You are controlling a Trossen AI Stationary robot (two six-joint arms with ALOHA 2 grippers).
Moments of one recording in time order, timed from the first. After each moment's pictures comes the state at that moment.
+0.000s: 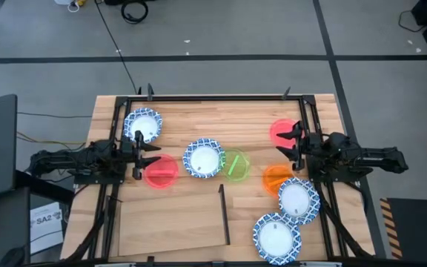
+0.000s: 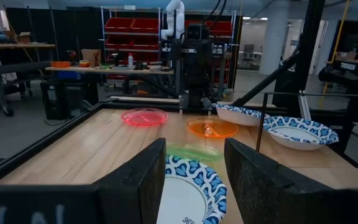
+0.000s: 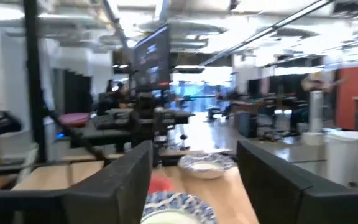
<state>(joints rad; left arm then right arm) 0.02 0.01 0.01 0.07 -0.08 -0.04 -0.08 0.02 0.01 0.30 0.08 -0.03</state>
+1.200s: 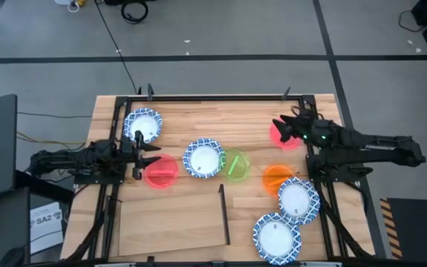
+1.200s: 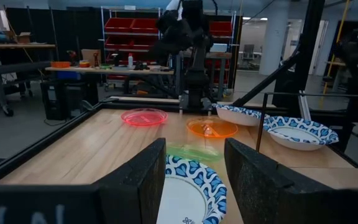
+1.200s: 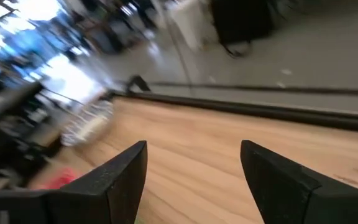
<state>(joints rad) 0.02 0.01 0.01 0.07 -0.08 -0.04 -0.16 0.51 0.46 -0.29 0.58 0.66</state>
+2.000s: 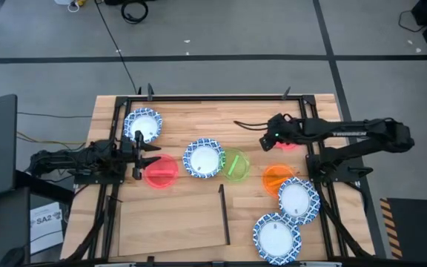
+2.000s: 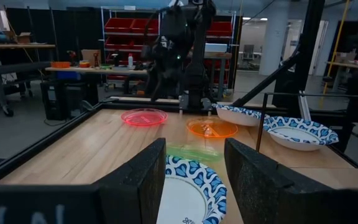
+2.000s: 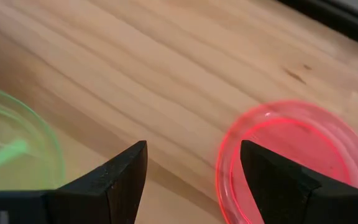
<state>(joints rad) 0.02 0.01 0.01 0.07 -0.08 -0.04 -0.23 1.11 0.69 -0.68 0.42 0.69</state>
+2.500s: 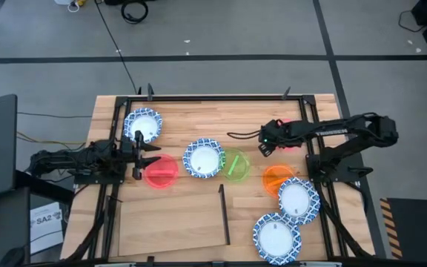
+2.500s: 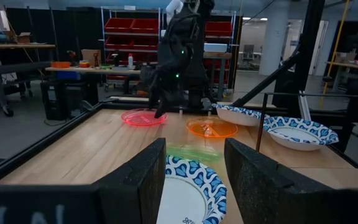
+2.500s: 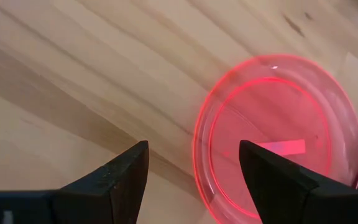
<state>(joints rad) 0.02 0.01 0.01 0.07 -0.08 -0.04 -0.23 1.32 0.69 -0.75 0.42 0.69</state>
